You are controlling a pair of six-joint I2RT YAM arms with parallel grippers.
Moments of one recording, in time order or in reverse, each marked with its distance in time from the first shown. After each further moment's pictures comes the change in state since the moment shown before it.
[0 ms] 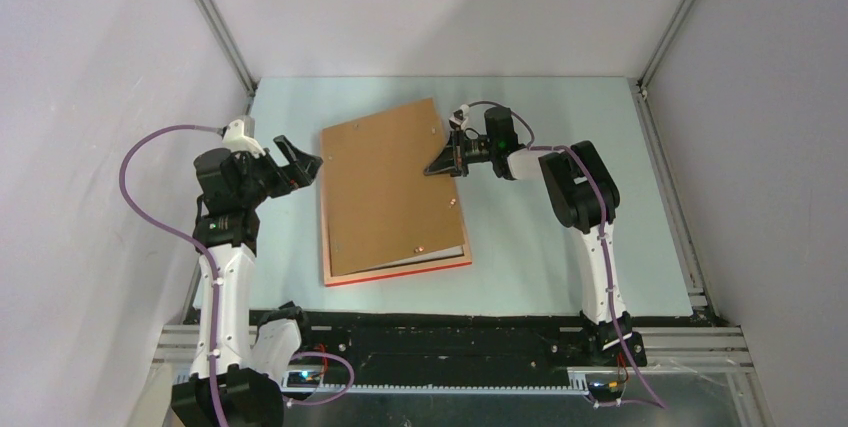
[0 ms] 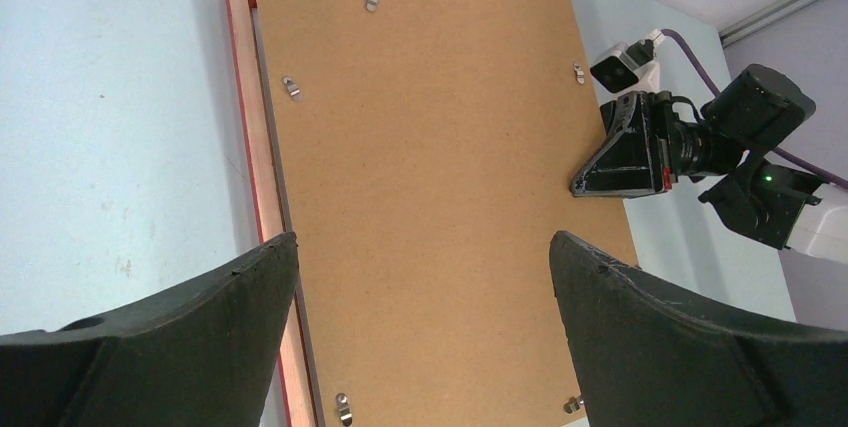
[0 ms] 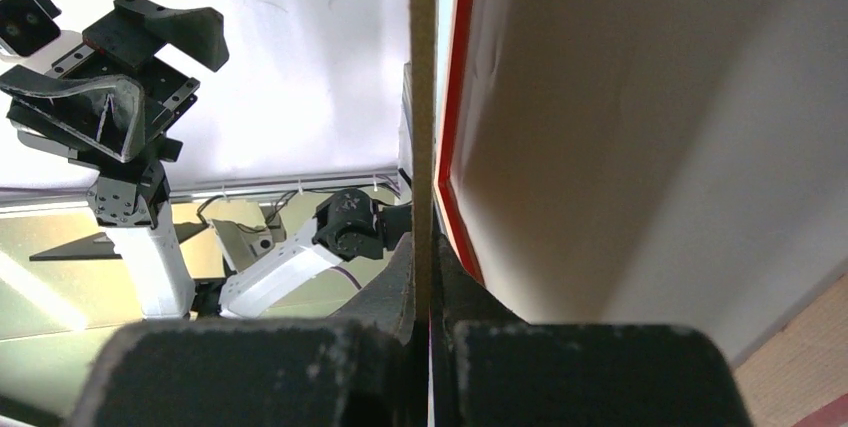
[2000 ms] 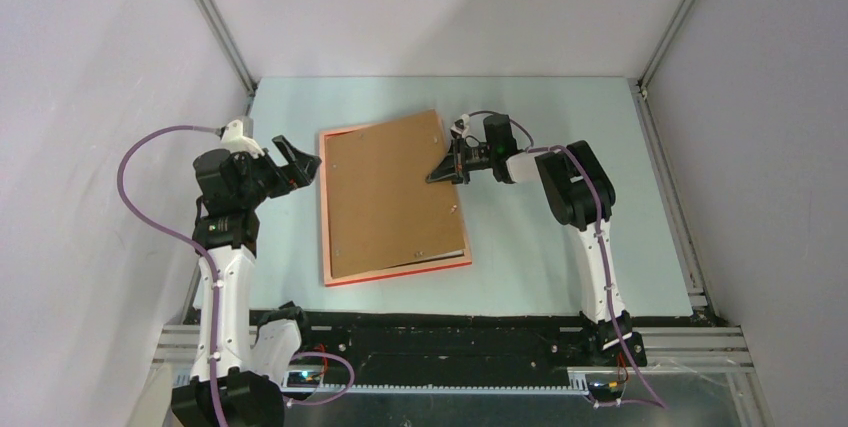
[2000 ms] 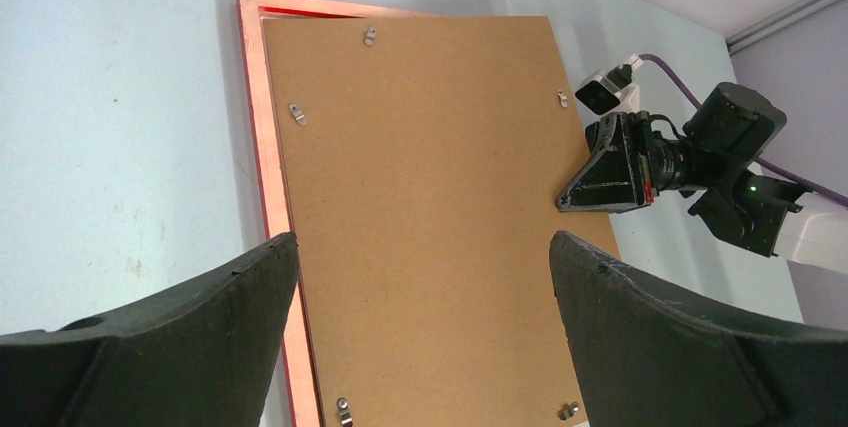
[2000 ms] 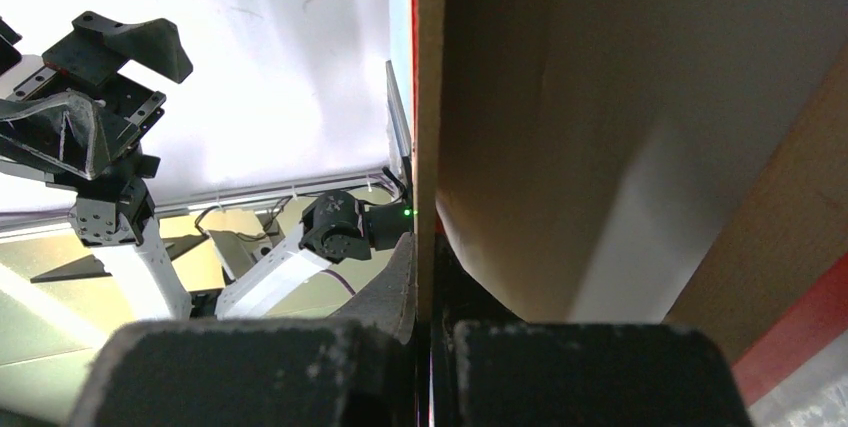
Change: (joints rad) left arm 0.000 -0.010 0.000 0.000 -0.018 0.002; right arm -0.003 0.047 -0.008 -0.052 0.010 -0.040
